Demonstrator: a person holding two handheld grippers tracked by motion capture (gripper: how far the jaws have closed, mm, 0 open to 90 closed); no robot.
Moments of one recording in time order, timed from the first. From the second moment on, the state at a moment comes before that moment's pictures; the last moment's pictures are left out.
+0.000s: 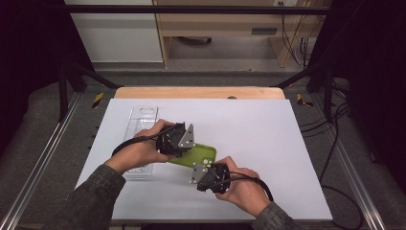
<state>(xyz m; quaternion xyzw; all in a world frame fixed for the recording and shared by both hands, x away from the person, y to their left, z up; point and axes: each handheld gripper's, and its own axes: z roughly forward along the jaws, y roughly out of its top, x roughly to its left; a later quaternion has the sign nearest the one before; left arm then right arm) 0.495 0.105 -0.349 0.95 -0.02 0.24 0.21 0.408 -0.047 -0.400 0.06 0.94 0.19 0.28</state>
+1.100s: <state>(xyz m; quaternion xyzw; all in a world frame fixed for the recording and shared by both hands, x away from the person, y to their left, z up) 0.498 0.097 -0.348 0.95 -0.03 0.23 0.19 0.409 -0.044 -0.400 0.05 0.94 0.19 0.29</state>
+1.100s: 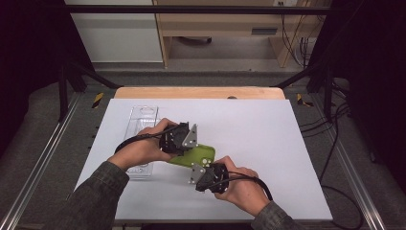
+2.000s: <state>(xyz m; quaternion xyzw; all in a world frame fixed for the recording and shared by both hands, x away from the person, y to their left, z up) 0.495 0.090 -0.350 0.96 -0.06 0.24 0.16 0.407 -0.041 -0.401 0.05 0.94 0.18 0.29</state>
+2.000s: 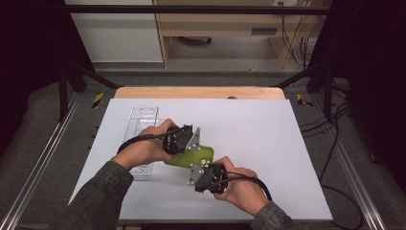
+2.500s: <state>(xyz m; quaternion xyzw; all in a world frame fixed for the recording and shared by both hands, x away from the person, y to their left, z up) 0.494 0.091 -0.349 0.96 -0.07 0.24 0.15 0.408 -0.043 -0.400 0.04 0.94 0.19 0.29</state>
